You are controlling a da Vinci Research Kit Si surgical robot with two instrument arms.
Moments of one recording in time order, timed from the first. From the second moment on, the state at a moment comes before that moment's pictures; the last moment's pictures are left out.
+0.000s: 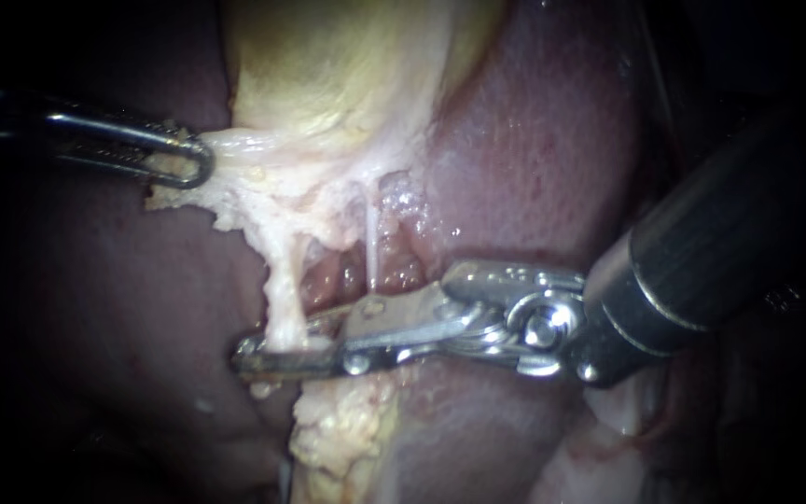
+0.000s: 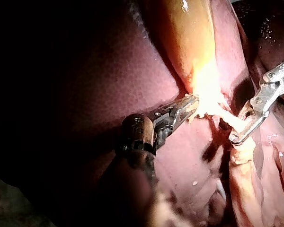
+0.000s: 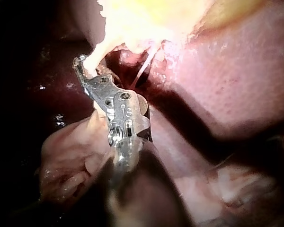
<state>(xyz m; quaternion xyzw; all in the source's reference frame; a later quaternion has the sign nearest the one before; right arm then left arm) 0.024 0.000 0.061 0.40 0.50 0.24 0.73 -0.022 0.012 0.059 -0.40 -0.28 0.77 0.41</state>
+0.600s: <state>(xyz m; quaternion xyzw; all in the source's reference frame) 0.025 -0.001 0.068 0.40 0.55 0.23 0.70 -0.021 0.012 0.059 -0.40 -0.28 0.77 0.41</state>
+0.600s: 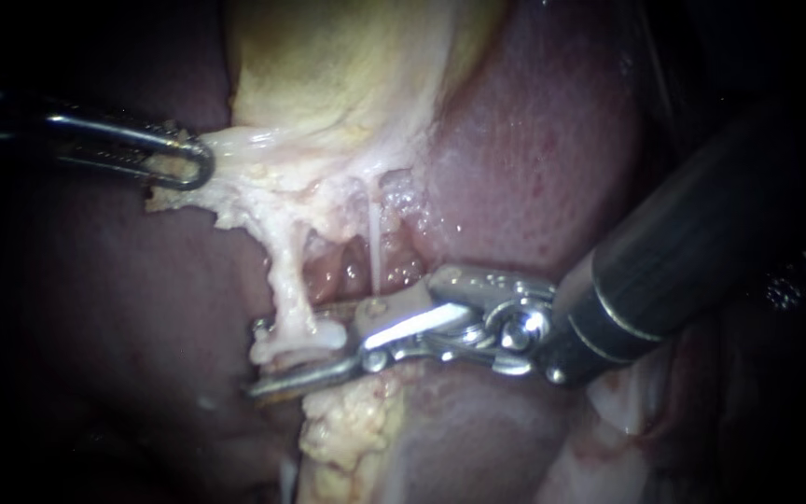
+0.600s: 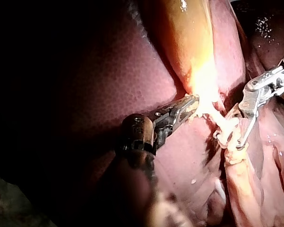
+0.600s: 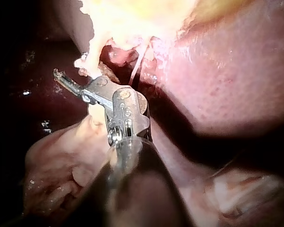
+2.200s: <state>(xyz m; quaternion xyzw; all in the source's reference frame) 0.008 0.002 0.065 0.18 0.56 0.07 0.81 -0.021 0.012 0.059 -0.40 -0.28 0.77 0.41</state>
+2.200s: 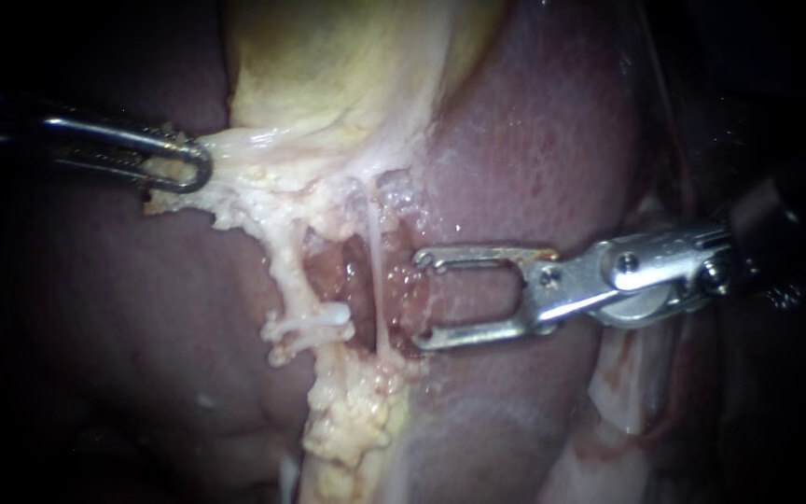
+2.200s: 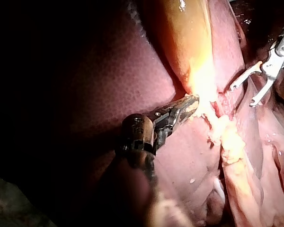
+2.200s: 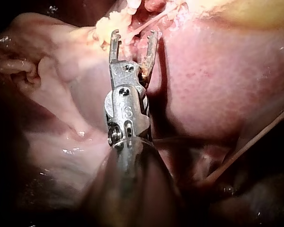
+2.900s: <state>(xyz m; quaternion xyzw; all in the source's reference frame) 0.005 0.002 0.064 0.17 0.56 0.06 0.81 -0.026 0.011 0.063 -0.39 -0.29 0.78 0.40</state>
